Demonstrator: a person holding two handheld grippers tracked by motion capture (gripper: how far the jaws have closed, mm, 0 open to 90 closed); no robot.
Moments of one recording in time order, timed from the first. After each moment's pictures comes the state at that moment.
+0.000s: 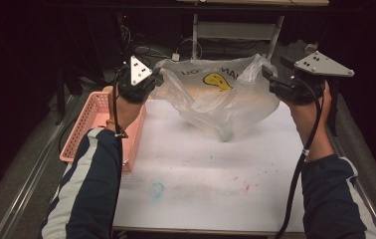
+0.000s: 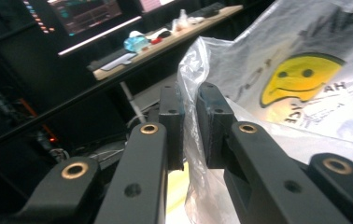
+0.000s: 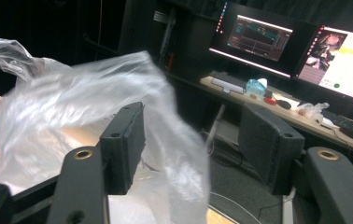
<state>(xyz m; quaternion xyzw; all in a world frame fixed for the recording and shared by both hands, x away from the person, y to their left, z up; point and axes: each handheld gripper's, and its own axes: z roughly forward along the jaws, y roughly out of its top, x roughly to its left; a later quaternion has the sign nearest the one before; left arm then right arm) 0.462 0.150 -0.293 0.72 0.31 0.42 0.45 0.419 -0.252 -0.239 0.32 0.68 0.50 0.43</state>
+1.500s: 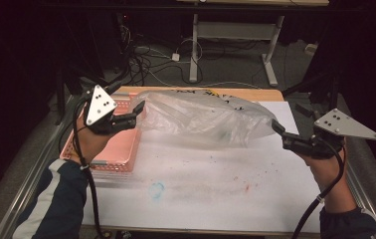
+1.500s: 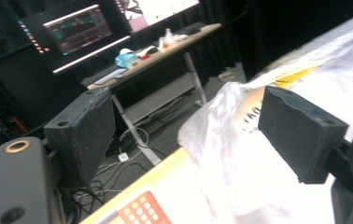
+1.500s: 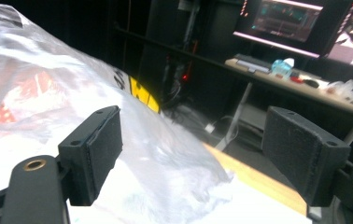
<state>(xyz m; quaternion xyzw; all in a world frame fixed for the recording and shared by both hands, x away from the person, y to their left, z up) 0.362 0.209 -0.308 0.73 0.26 0.41 0.49 0.329 -0.287 -0.301 0.31 0.71 0.51 0.38</state>
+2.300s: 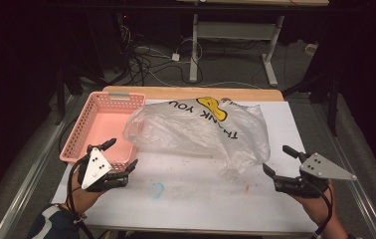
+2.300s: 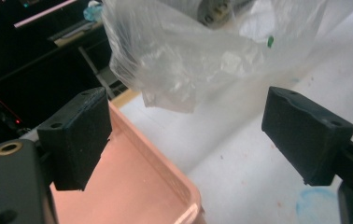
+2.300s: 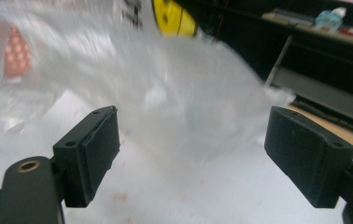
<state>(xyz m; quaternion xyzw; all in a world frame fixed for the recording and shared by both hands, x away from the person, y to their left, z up) 0.288 0.229 -0.414 0.77 0.27 0.37 0.44 0.289 -0.291 -0.393 0.31 0.75 0.48 0.32</state>
